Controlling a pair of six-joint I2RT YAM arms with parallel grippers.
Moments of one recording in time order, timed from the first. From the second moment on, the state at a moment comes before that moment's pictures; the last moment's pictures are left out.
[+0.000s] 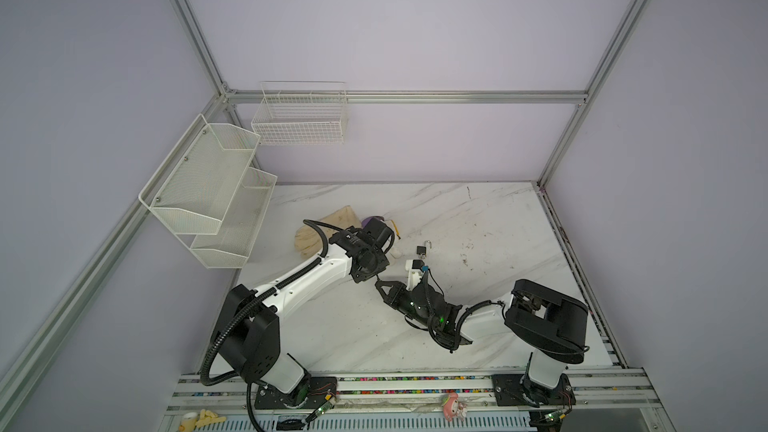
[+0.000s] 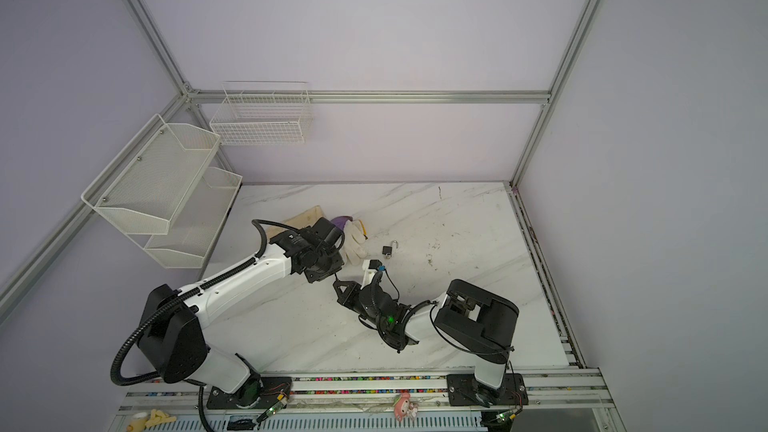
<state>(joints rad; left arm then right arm) -0.63 1.54 1.23 -0.88 -0.15 -1.14 1.11 1.78 0.65 0.90 0.19 1.32</state>
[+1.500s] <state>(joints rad) -0.74 1.47 1.23 -0.82 -0.33 -1.24 1.13 1.72 0.70 0.84 0.37 0.88</state>
